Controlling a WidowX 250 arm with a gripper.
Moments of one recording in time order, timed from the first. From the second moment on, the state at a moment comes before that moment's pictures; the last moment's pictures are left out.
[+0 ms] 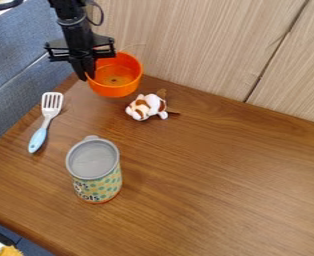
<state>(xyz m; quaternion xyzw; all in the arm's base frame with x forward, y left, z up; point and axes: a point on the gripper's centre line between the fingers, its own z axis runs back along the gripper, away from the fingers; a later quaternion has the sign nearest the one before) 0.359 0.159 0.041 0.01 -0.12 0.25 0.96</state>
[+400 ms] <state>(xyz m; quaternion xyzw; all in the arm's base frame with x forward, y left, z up) 0.358 0.172 0.010 0.01 -0.09 0.27 0.96</state>
